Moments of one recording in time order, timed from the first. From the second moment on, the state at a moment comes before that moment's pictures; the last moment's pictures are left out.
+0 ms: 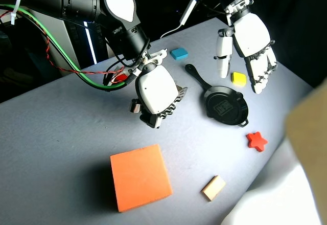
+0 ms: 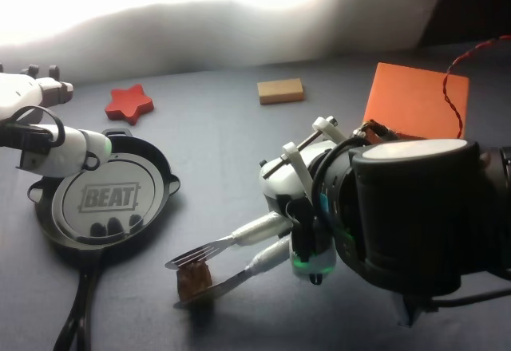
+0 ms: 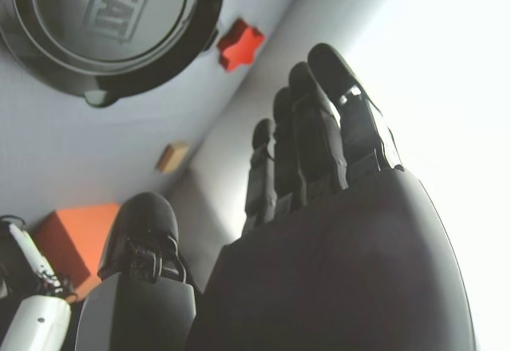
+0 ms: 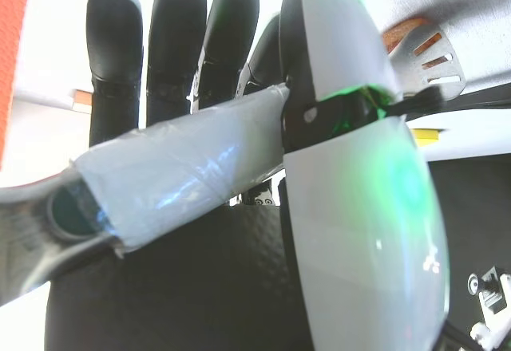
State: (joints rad) left arm 0.27 -0.74 0.72 -1.78 -0.84 2.56; right arm -0.17 -1.48 0.92 -1.01 -1.01 0.36
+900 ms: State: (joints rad) left arm 0.28 -0.74 0.73 -1.76 -0.84 2.53; right arm -0.20 -1.48 0.92 -1.07 -0.99 0.36
